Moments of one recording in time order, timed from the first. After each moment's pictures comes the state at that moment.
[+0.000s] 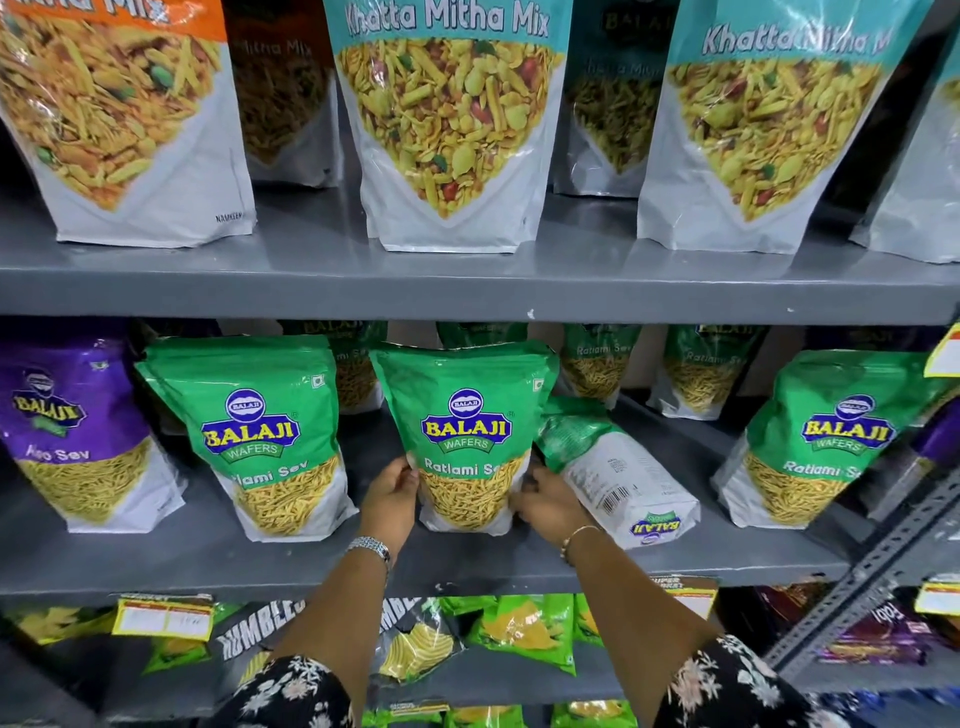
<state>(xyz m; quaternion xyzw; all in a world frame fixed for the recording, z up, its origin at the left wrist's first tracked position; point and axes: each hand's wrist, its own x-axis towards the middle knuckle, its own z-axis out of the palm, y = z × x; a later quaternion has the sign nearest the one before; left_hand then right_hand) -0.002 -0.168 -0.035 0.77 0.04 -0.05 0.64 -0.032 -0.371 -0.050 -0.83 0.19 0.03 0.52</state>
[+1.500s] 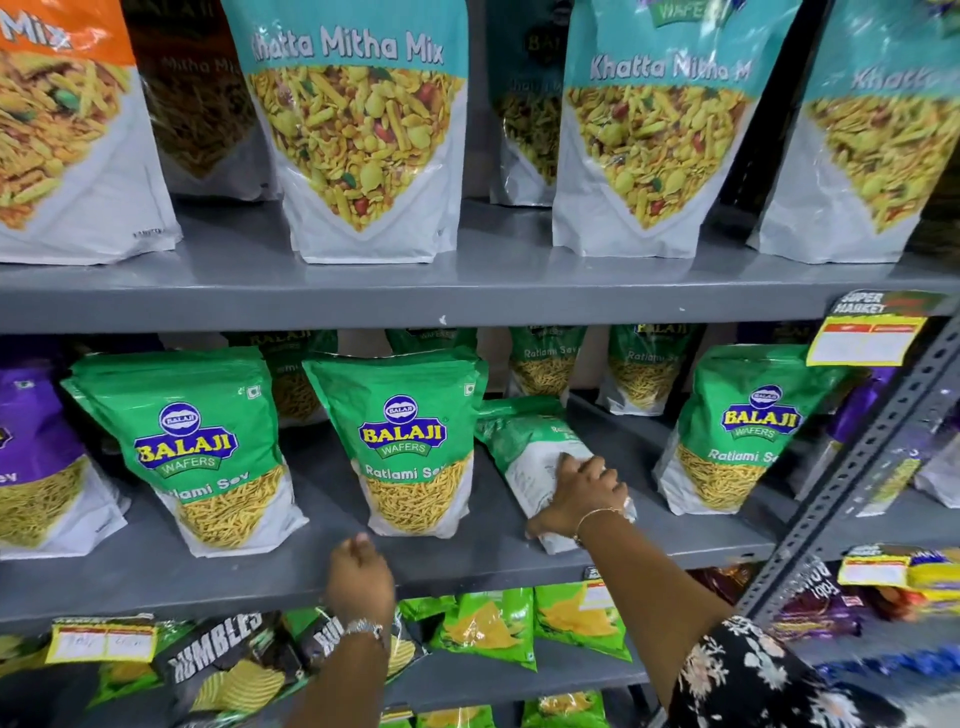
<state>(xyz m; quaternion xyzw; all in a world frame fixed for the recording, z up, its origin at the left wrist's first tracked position) -0.062 -0.199 -0.084 0.76 0.21 0.04 0.61 -0.085 -0.438 0.004 -0.95 0.28 0.10 0.05</state>
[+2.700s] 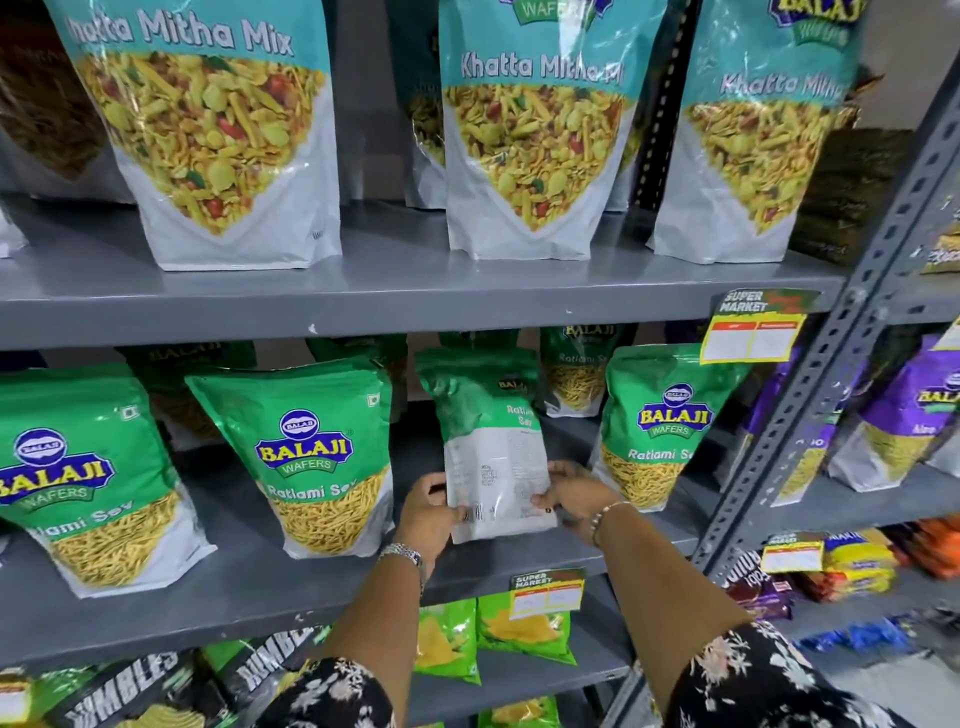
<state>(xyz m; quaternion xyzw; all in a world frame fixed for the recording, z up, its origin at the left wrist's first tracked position) -0.055 -0.355 -0.023 0.69 0.01 -0.19 0.69 -0.104 -0.544 0.005 -0.76 0.29 0.04 0.58</state>
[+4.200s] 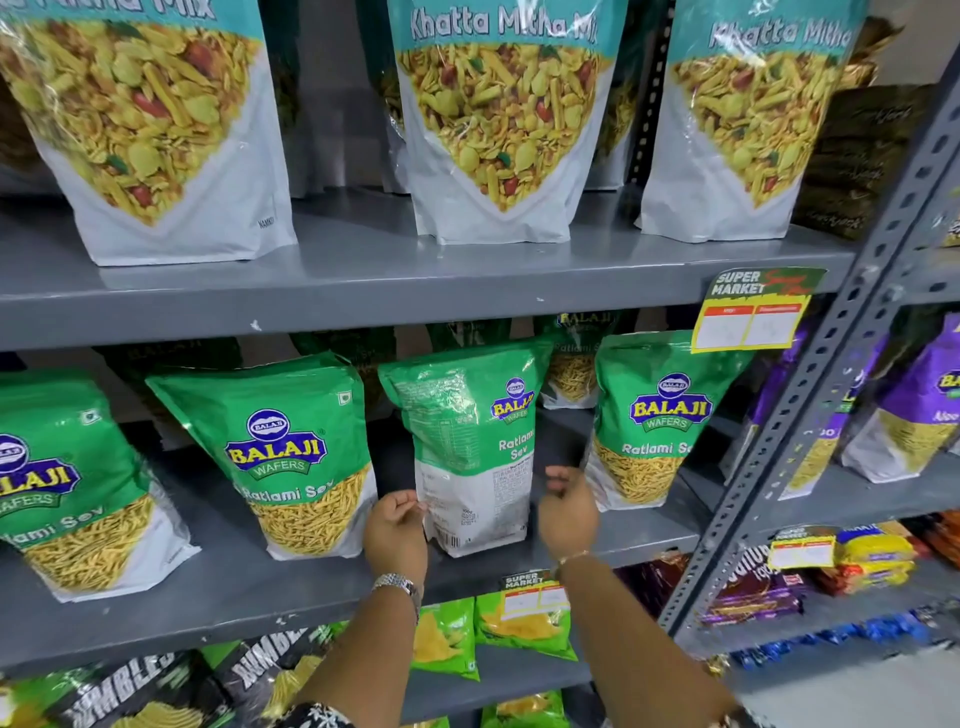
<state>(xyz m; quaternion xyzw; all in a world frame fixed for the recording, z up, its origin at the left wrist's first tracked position) -0.063 -0.359 -0.054 0.72 0.11 0.02 0.68 -0.121 -0.516 -0.025 -0.70 0.34 -0.25 0.58</state>
